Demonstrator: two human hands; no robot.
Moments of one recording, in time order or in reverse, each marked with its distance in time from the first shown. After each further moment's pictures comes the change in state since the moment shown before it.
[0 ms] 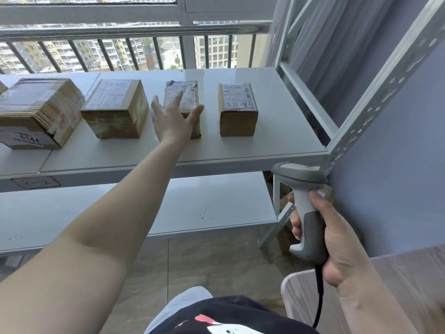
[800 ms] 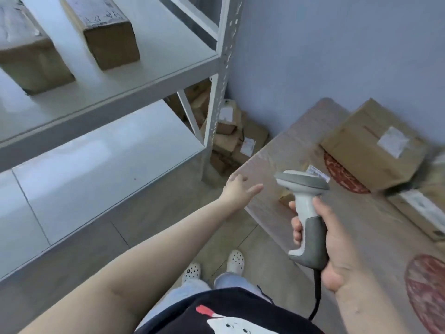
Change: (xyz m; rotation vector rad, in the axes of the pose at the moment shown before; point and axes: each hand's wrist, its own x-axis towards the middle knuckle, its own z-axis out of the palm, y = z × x) left_hand -0.347 -0.016 0.120 -0.031 -1.373 0.147; right_hand -0.205 0.099 -0.029 0.207 0.676 0.116
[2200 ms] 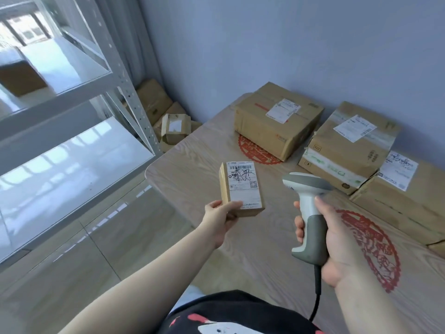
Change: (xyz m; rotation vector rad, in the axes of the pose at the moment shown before) left_hand -0.093 0.098 0.322 -1.005 0.116 -0.202; right_hand -0.043 -0.006 -0.382 0.197 0.028 -0.073
